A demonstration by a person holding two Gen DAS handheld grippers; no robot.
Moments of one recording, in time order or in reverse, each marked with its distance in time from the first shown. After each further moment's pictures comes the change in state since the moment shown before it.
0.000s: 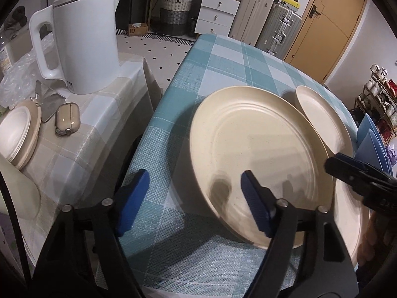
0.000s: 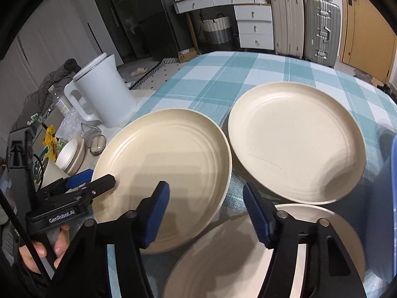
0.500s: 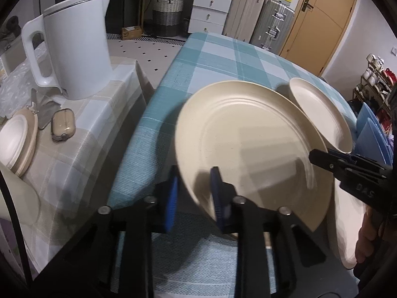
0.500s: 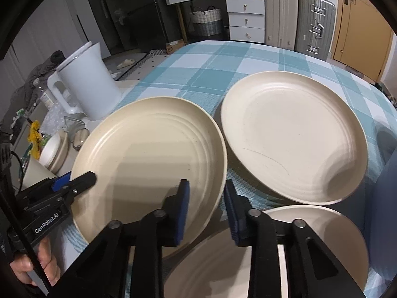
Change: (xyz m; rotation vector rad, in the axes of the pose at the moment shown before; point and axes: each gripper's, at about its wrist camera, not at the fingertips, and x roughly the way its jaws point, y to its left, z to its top) left arm 0.000 -0.014 -0.003 0.052 -0.002 -0.005; right arm 0.020 0.003 -0.002 0.000 0.038 -0.108
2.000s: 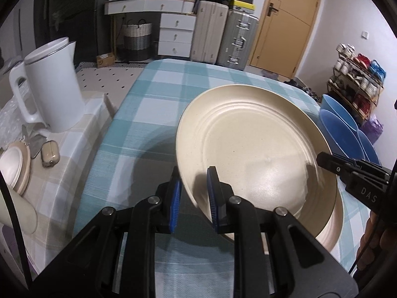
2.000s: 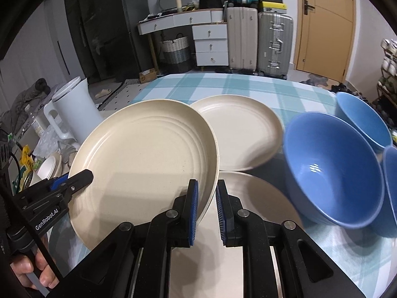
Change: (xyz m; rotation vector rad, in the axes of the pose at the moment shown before) left arm -0.072 -0.080 -0.013 0.155 -0.115 -0.107; right arm -0.122 -0.034 -0.051 0.121 -0.166 -0.134
